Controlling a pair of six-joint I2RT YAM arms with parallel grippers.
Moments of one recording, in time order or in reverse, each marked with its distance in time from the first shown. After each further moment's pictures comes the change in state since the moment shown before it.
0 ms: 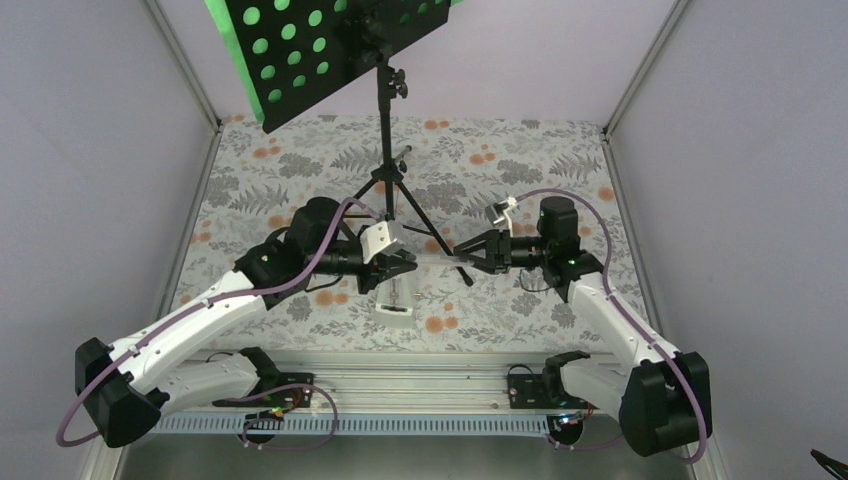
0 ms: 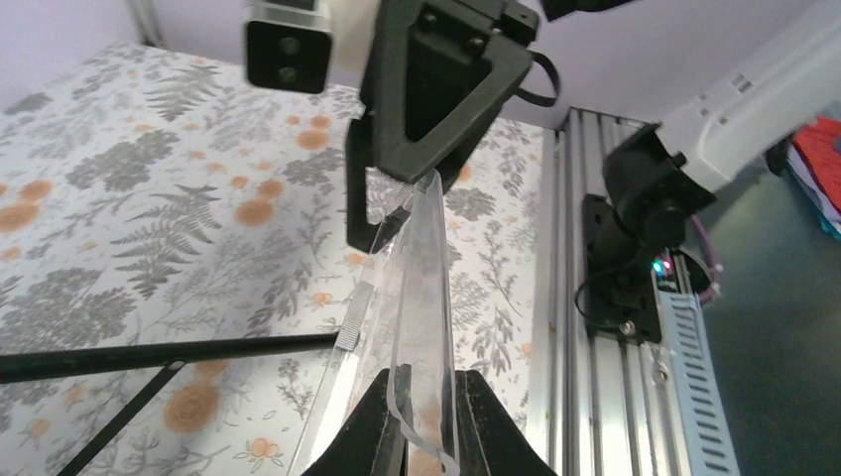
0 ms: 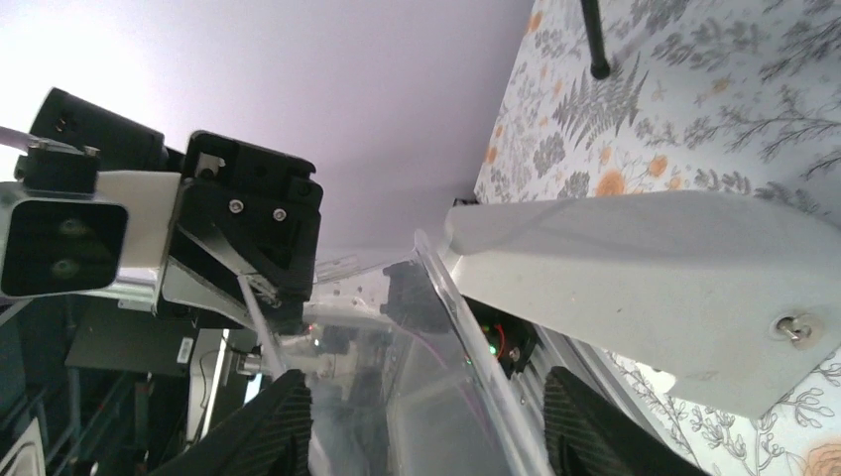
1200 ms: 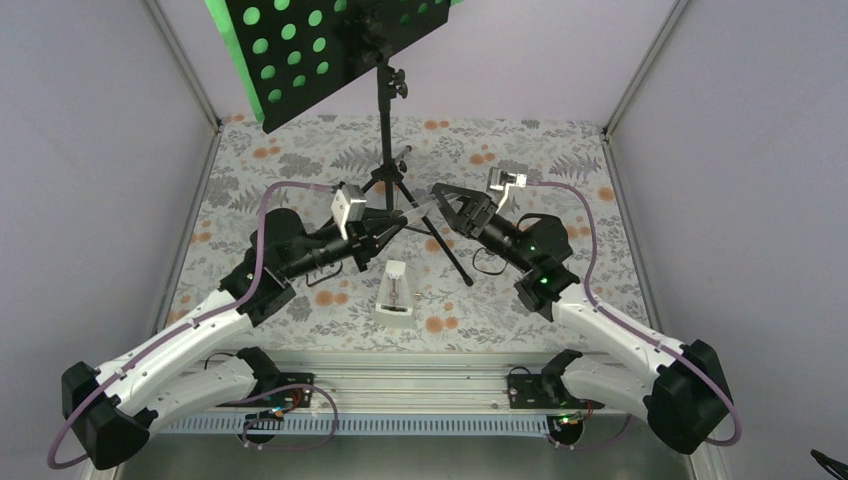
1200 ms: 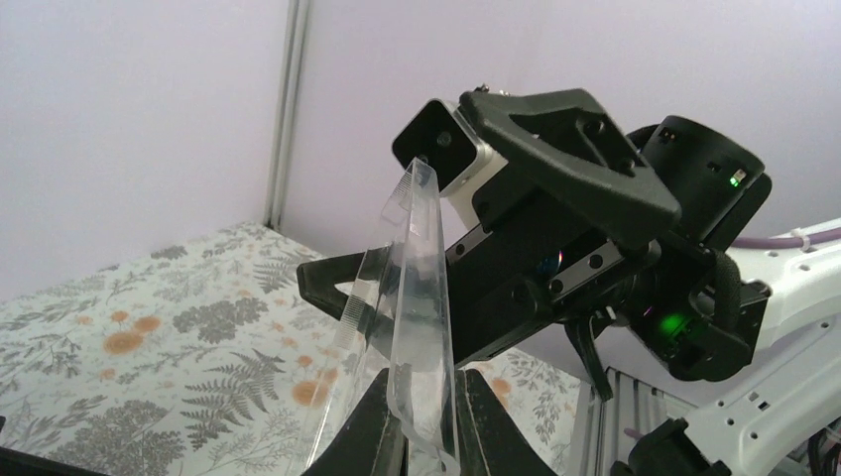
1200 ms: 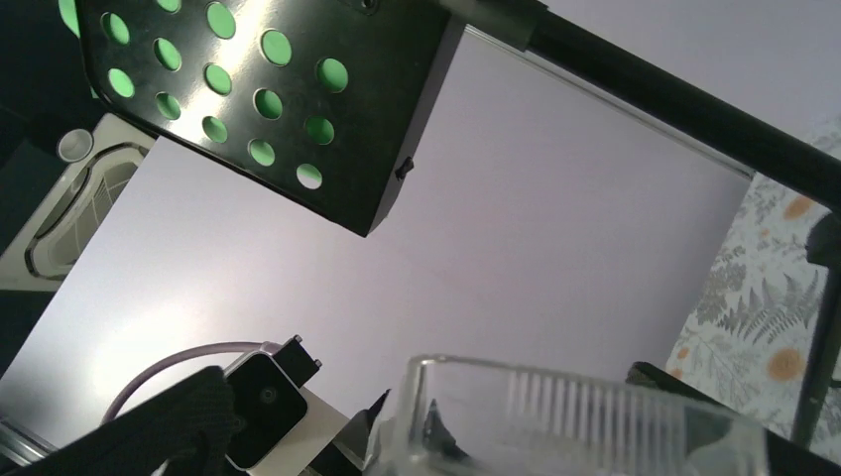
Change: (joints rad) left arm 0.021 -0.130 -0.129 0.476 -0.177 -0.411; right arm 0.418 -0.031 -0.024 0.801 0.877 0.452
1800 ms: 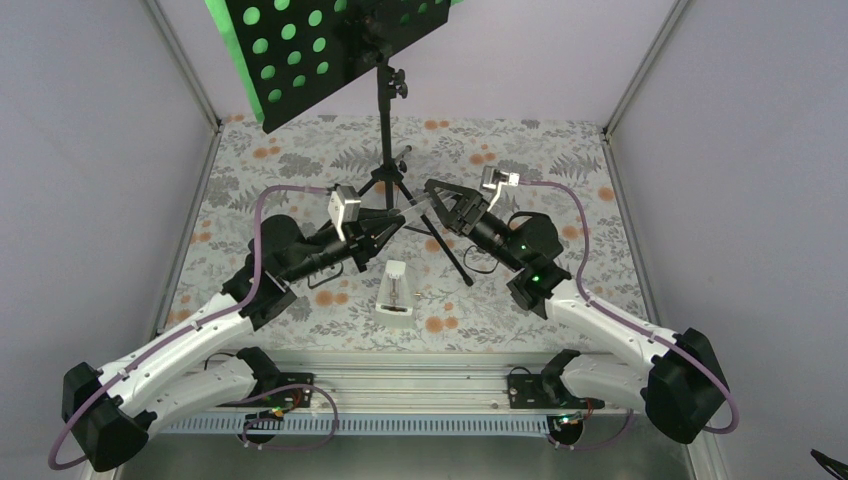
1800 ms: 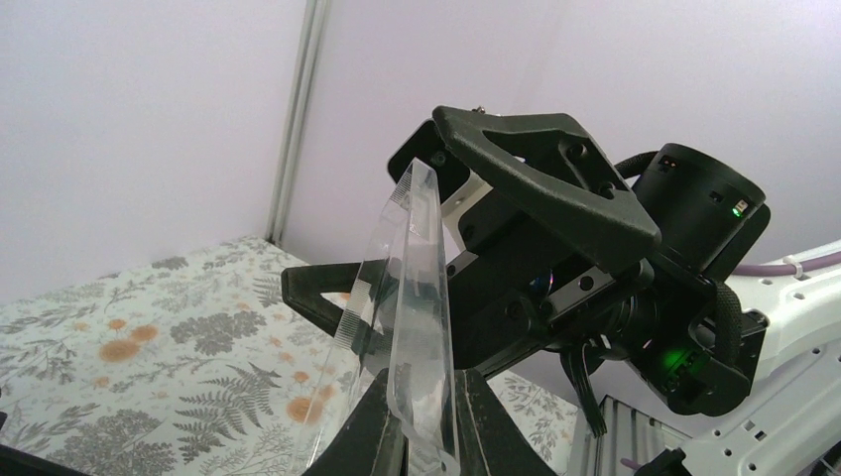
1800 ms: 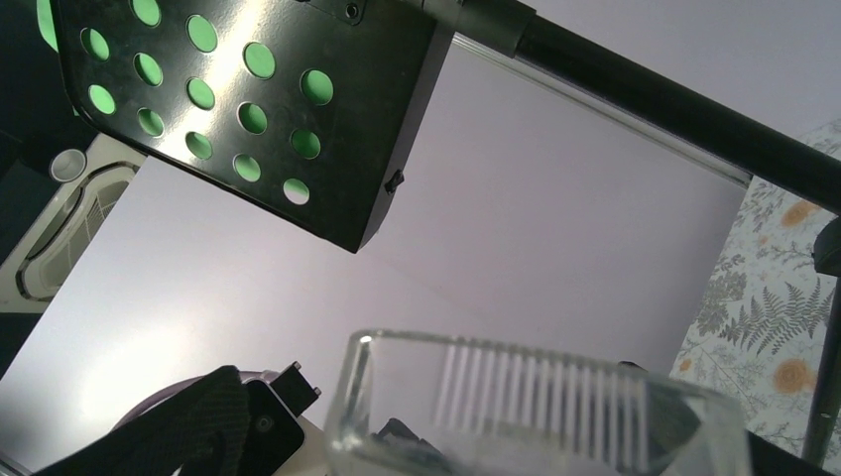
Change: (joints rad) left arm 0.000 -0.018 -0.060 0.114 -0.026 -0.058; right arm 0.058 0.062 0.038 0.039 0.091 -0.006
